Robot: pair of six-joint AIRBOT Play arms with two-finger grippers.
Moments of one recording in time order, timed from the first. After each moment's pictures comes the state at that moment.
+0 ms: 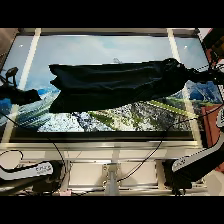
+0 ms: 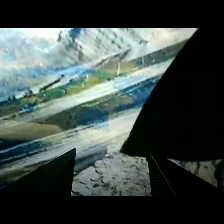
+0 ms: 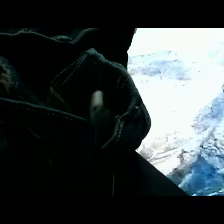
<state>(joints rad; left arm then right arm) 0.45 -1.40 1.16 1.27 -1.20 -1.19 -0.51 -1.85 1.67 -0.97 1.04 1.09</state>
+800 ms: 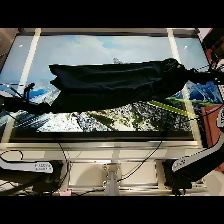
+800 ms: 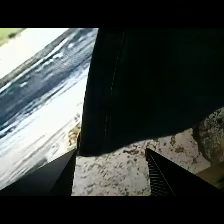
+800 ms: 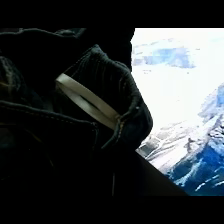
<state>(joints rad) 0.50 -1.57 1.03 1.04 -1.22 -0.81 -0.51 -1.85 1.67 -0.96 1.08 1.14</state>
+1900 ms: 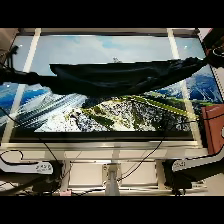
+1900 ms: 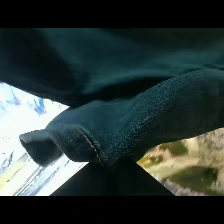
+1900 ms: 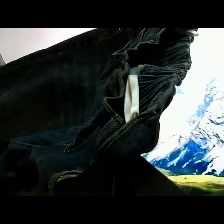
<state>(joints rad) 0.43 -1.50 1.53 0.86 -1.37 -0.95 -0.52 -1.64 1.95 -1.13 1.36 1.30</state>
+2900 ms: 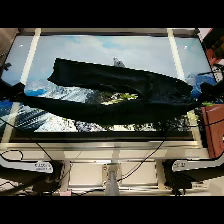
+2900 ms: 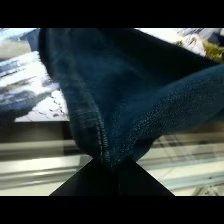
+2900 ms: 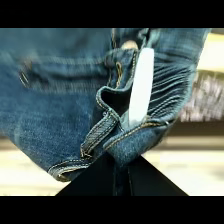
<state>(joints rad) 0.48 -1.62 1.61 1.32 -1.81 -1.29 -0.52 -1.57 1.58 -1.42 1.79 1.29</state>
